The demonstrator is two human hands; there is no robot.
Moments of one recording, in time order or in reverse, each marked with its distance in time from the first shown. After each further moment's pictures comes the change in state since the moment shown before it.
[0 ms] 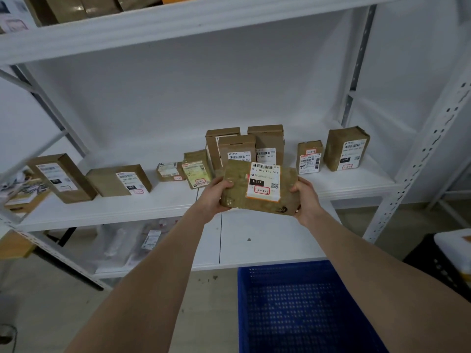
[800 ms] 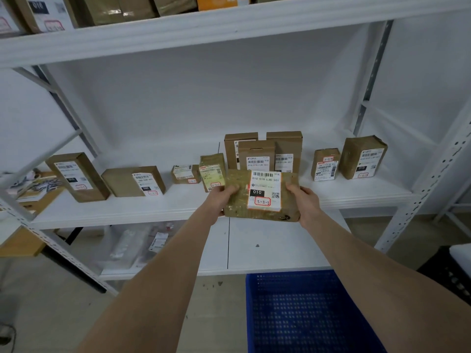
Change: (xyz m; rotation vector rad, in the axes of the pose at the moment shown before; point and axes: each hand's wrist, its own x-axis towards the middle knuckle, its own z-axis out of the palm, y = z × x) left_hand -0.004 0.007 -0.041 0.217 0.066 0.002; right_hand -0.005 0.015 0.052 -0.082 0.075 -0.022
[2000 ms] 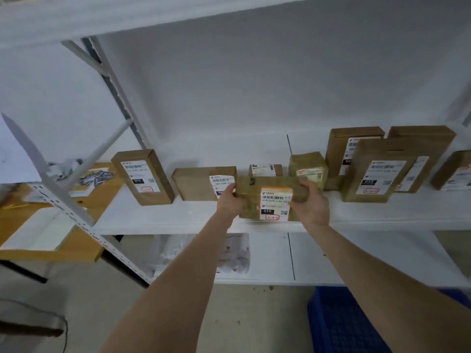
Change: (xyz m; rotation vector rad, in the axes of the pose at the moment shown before) left_hand 0.135 -0.044 -0.255 0.206 0.172 0.093; right_hand 0.046 0.118 0.280 -0.798 0.063 -0.441
